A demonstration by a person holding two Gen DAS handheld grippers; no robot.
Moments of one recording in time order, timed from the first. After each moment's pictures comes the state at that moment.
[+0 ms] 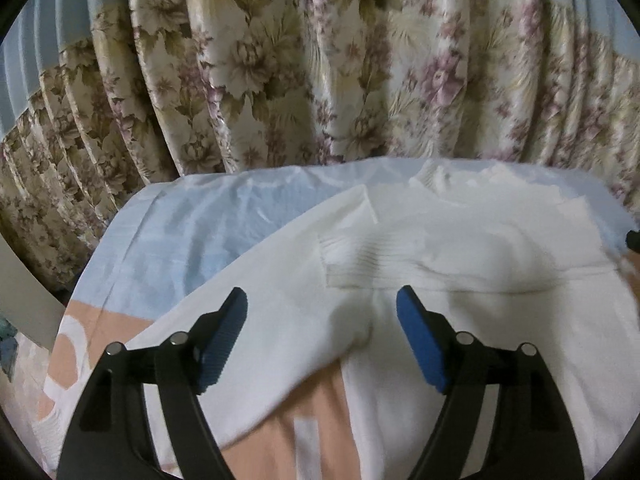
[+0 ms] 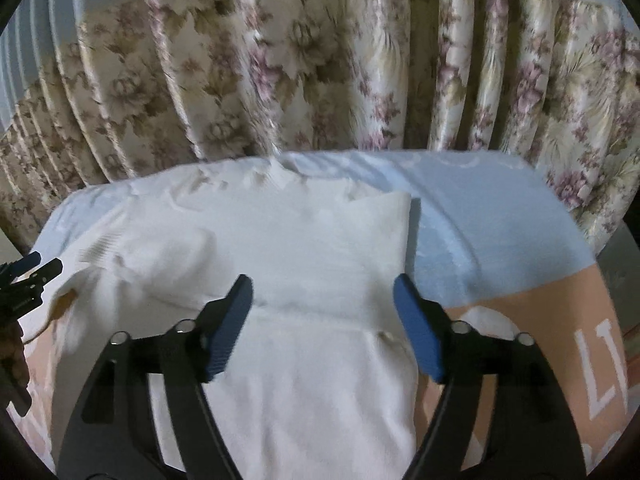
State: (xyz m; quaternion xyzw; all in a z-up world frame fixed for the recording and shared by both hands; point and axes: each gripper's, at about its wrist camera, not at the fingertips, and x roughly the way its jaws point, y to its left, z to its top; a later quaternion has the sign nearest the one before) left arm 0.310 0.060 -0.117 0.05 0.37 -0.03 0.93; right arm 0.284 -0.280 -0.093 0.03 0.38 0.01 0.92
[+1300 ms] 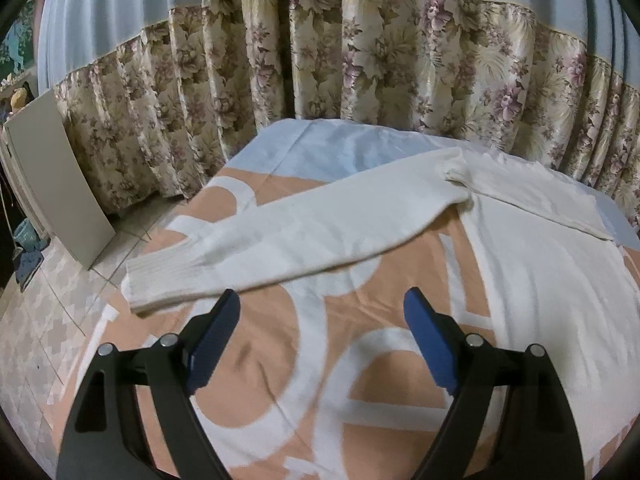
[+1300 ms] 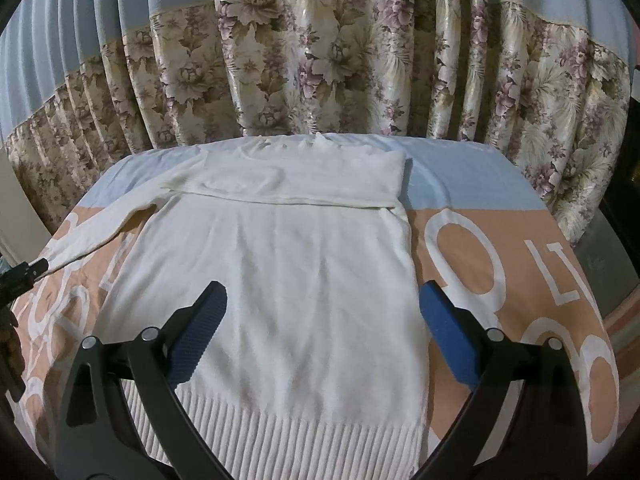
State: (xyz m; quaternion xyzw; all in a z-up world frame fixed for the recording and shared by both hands) left arm 0.115 0.182 -0.116 -0.02 0.36 0.09 0.93; right arm 0.114 -0.247 -0.072 0.02 0.37 0.03 0.93
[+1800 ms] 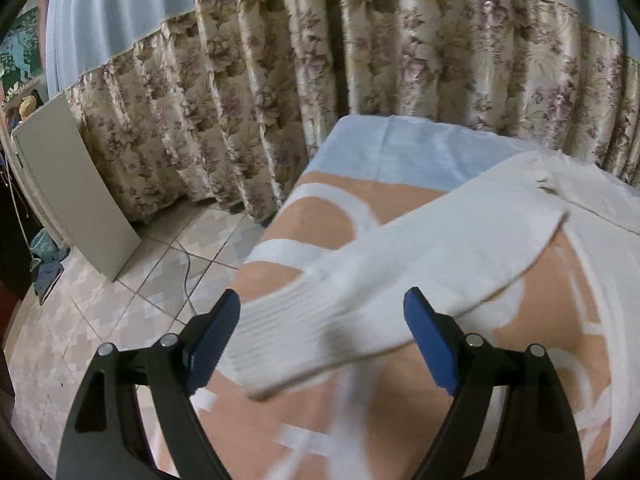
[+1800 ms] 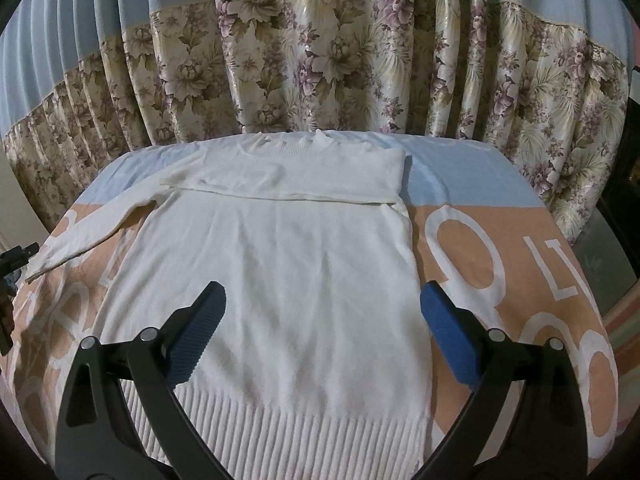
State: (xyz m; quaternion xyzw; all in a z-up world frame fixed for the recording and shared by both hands) left arm 0.138 0.300 -0.132 0.00 0.38 0.12 0.92; right arm 0.109 -0.243 -0.071 0.02 0.36 0.02 0.93
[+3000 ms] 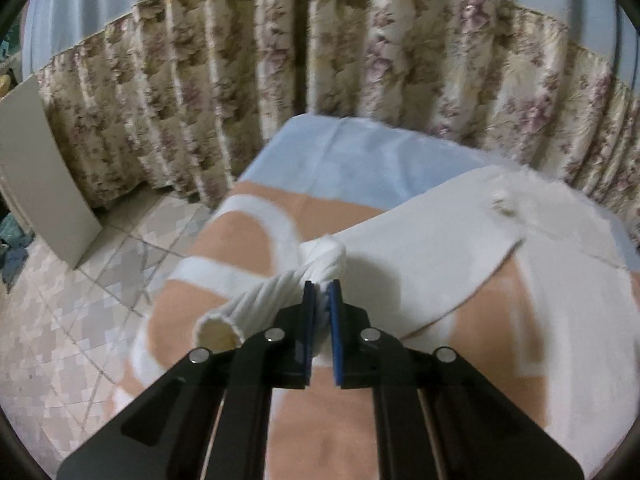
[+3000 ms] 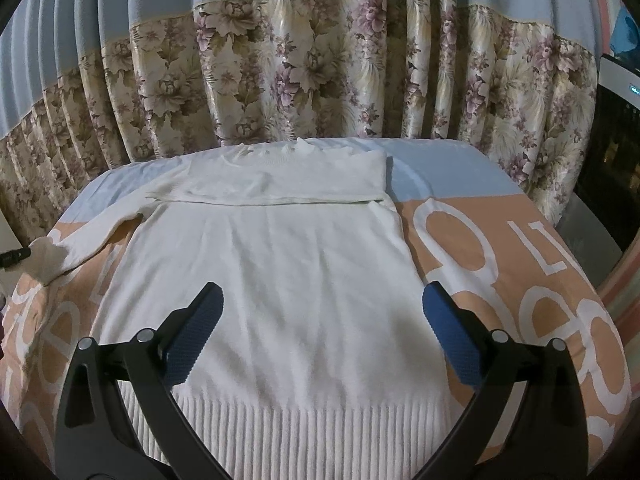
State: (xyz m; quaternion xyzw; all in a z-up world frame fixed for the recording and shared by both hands) left arm 0.173 0.250 -0.111 -0.05 0.39 0.06 0.92; right arm 0.095 -0.221 -0.083 0.03 0.34 -0.03 0.94
